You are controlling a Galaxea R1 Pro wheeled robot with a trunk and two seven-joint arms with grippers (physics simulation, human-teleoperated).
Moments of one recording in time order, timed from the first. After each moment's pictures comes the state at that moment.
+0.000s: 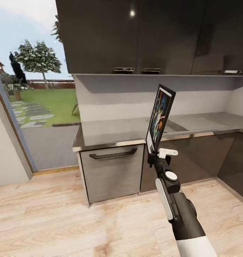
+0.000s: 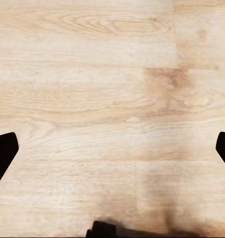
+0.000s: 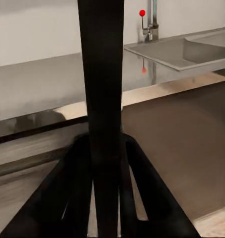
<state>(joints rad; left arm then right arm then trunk) 0.04 0.00 0.28 -0.60 0.00 -0.15 -0.09 -0.52 0.15 0.11 -1.45 -0.05 0.41 -0.28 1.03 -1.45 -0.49</state>
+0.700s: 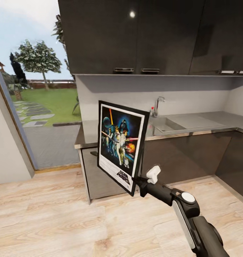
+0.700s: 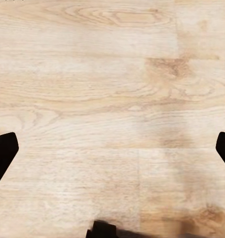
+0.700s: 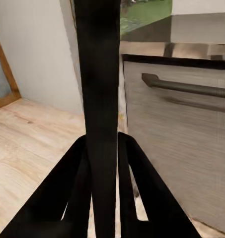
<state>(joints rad) 0.04 0.00 0.28 -0.61 0.00 -0.15 -0.10 -0.33 -0.02 0.10 -1.52 -0.03 0.38 0.73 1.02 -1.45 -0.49</state>
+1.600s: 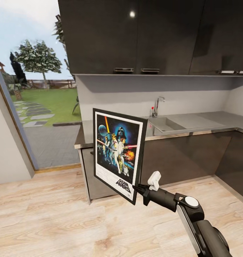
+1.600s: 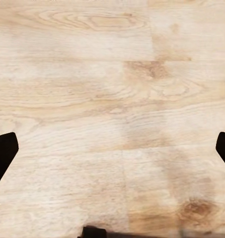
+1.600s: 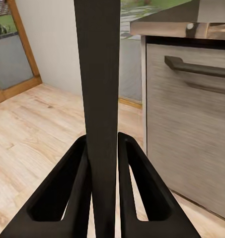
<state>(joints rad) 0.04 0.05 0.31 -0.60 0.00 -0.15 -0.27 -0.30 -0.06 0.10 -1.49 -0.03 0.34 0.85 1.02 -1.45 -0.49</state>
